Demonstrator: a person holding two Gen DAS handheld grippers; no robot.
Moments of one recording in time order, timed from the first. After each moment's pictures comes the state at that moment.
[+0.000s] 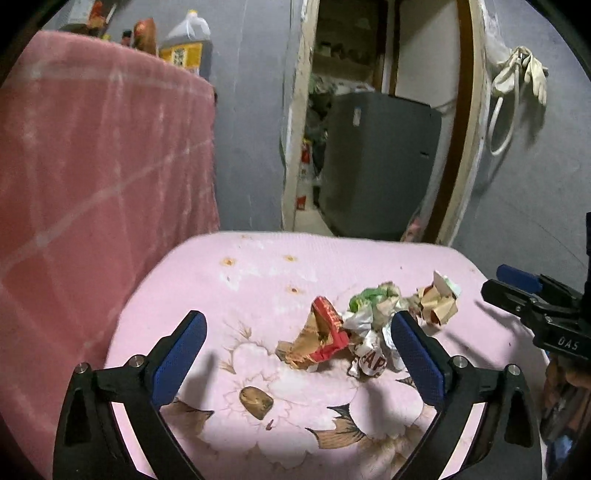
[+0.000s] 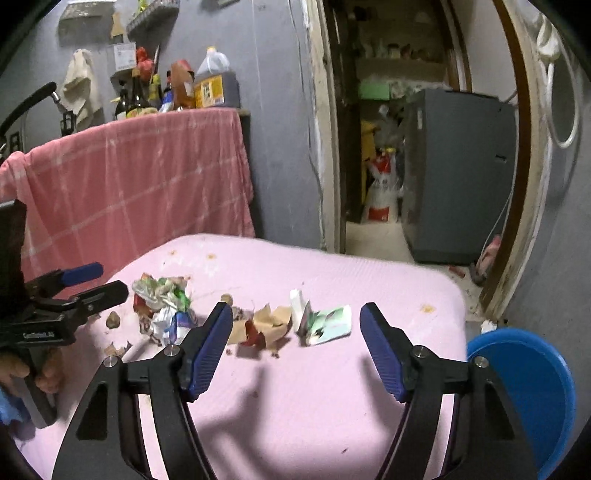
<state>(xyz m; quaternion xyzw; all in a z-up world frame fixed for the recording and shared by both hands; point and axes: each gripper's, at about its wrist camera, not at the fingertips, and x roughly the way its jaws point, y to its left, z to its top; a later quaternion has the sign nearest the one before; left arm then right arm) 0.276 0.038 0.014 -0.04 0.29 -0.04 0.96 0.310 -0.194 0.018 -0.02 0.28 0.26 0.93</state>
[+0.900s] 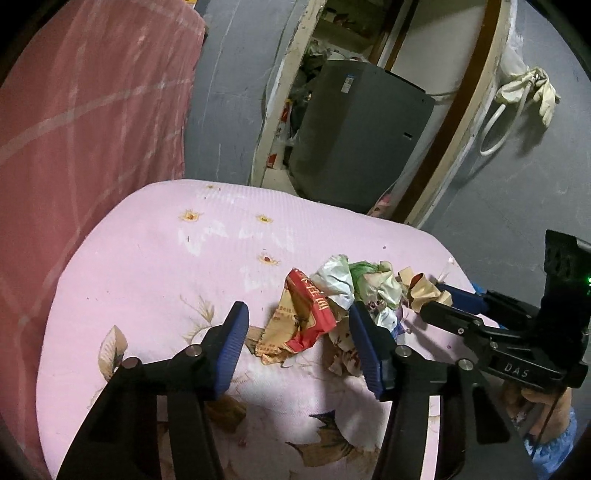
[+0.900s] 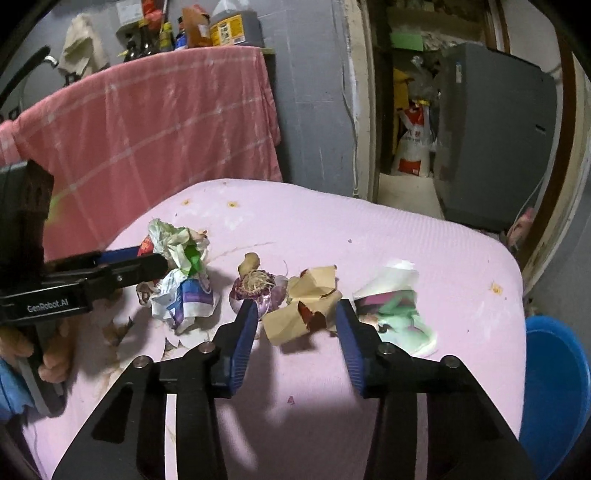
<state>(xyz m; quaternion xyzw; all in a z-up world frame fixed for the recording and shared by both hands) 0.307 0.052 0.001 -0.13 0.36 -0.11 0.92 0.338 -0.159 -0.006 -0.05 0.37 0.30 0.88</state>
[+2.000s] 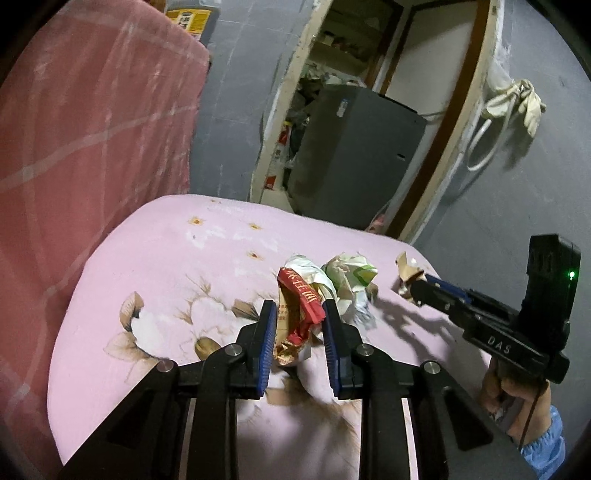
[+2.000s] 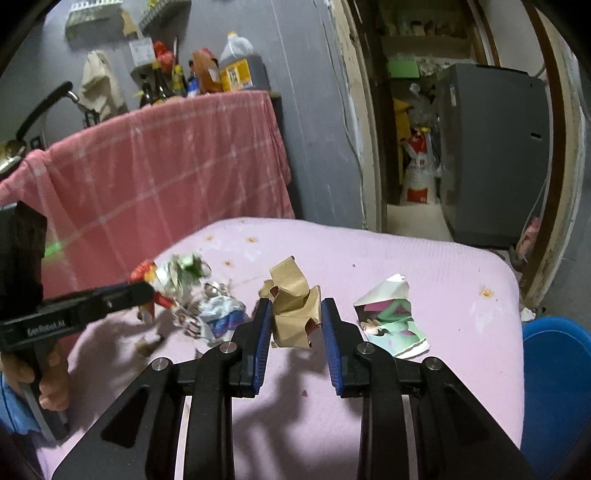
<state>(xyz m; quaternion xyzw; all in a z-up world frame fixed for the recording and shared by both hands) 0.252 0.034 0.026 -0.13 0.32 -0.10 0.93 0.313 -0.178 0.008 0.00 0.30 0.33 0.90</state>
